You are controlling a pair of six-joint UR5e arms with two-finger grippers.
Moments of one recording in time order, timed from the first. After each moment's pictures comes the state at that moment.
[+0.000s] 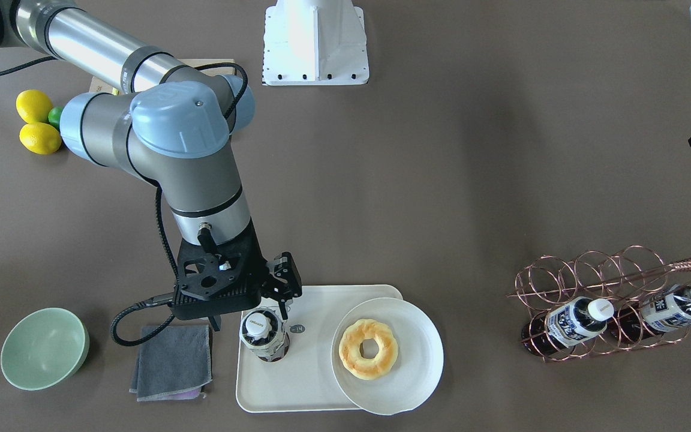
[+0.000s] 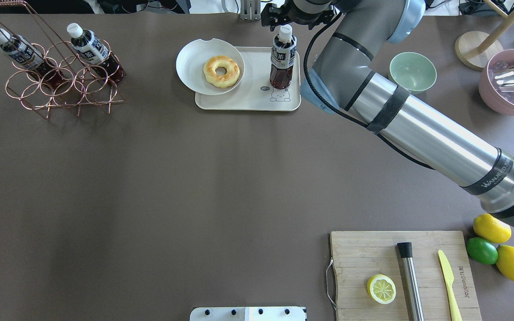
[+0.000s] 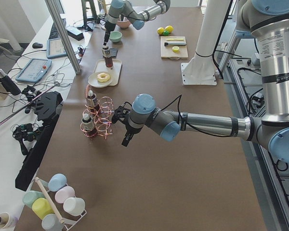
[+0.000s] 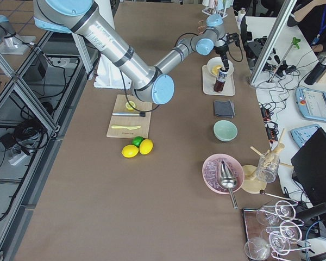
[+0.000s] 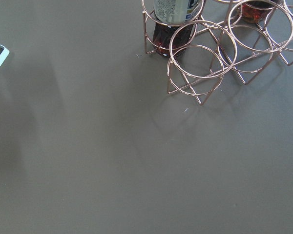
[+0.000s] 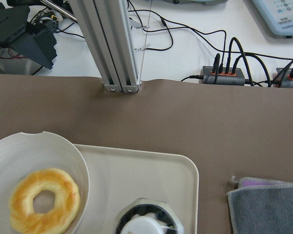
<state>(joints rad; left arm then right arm) -1.38 -1.37 -1.83 -2.12 -2.30 -0.20 0.86 -0.63 1.29 -1.29 1.82 0.93</state>
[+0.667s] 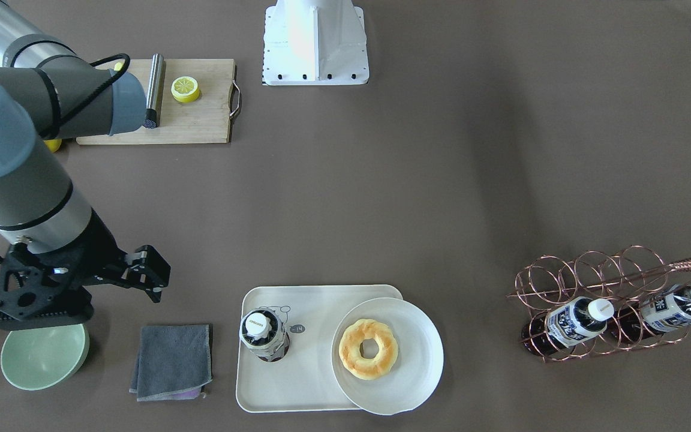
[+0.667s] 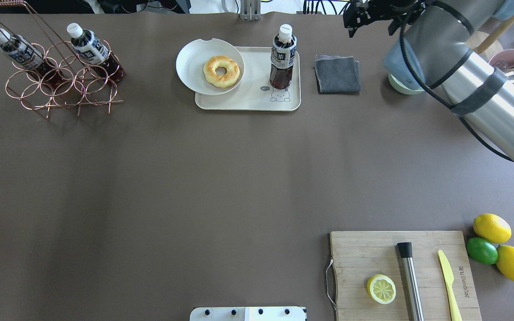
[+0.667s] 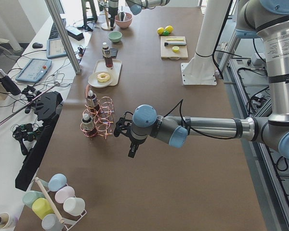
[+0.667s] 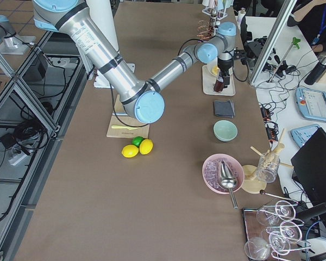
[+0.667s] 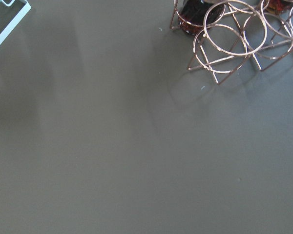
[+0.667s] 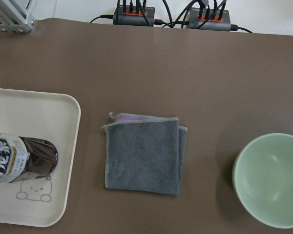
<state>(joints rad) -1.49 -1.34 -1.80 -1.96 -2.41 -0.09 1.04 -0.83 1.50 -1.58 2.09 0.73</state>
